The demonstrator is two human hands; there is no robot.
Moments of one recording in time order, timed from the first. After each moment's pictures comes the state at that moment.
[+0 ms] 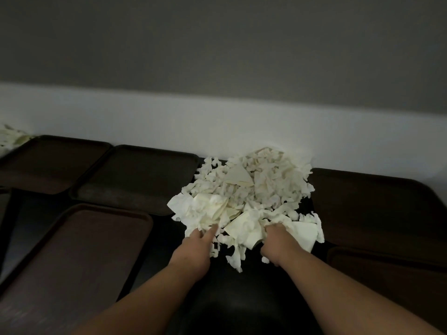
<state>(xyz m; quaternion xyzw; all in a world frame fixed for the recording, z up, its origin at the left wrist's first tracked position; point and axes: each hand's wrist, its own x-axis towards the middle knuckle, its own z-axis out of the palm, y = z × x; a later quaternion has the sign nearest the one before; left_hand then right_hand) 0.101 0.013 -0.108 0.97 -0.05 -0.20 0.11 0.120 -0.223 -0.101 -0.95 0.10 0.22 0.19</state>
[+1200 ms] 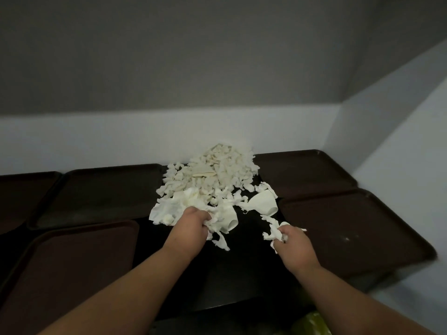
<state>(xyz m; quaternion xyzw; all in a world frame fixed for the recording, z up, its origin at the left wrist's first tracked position) 0.041 0.036 -0.040 0.92 -0.23 -0.03 0.30 -0.095 -0.201 -0.054 -0.87 0.29 -0.09 0.38</state>
